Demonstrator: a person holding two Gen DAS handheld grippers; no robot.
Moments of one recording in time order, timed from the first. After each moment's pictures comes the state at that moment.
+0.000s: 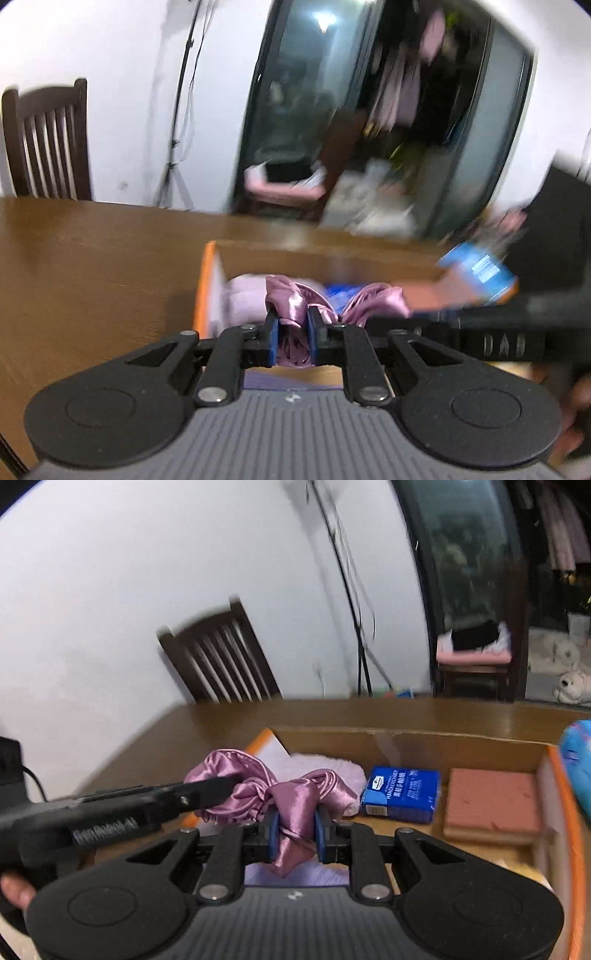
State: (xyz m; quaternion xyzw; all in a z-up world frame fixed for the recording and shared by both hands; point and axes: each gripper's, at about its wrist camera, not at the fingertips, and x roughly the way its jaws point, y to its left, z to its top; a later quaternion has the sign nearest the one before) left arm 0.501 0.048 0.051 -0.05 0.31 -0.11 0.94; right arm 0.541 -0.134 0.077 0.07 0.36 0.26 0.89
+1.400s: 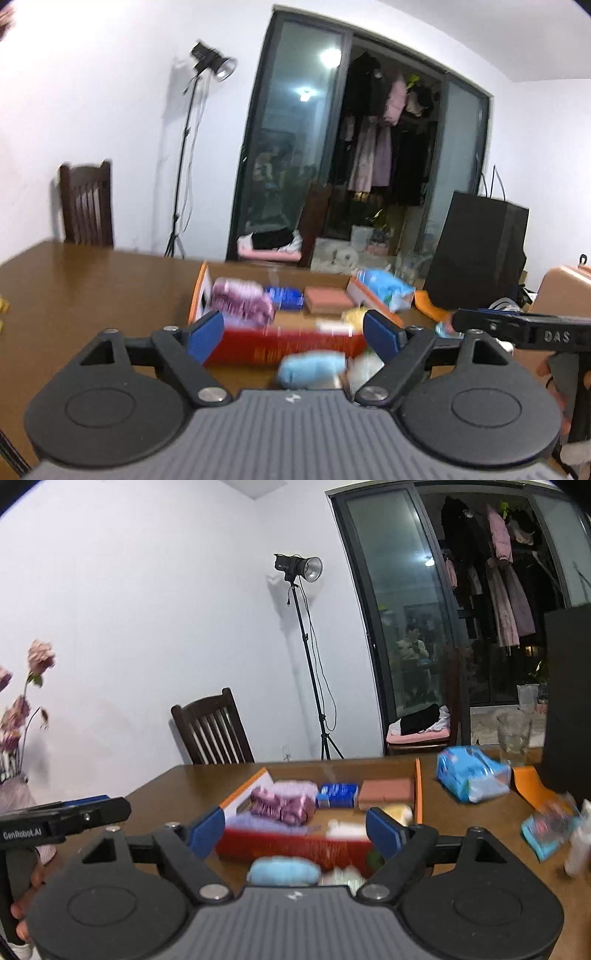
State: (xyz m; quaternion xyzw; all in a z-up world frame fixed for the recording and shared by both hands) left arm 0.199 0.027 0.120 -0.07 0.17 -0.12 0.98; right arm 0.242 -0.239 0.129 0.08 0.18 0.20 0.96
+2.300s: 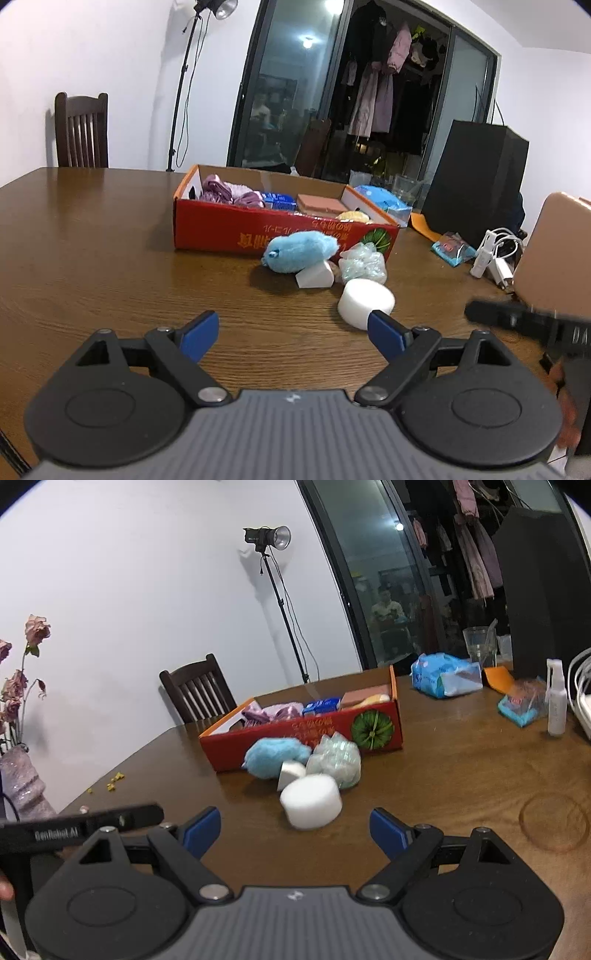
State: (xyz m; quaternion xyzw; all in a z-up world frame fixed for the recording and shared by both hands) left arm 0.186 0.008 0.039 -0.07 0.26 -0.13 0.95; right arm 0.178 -0.243 0.035 0.12 0.23 0.17 0.95
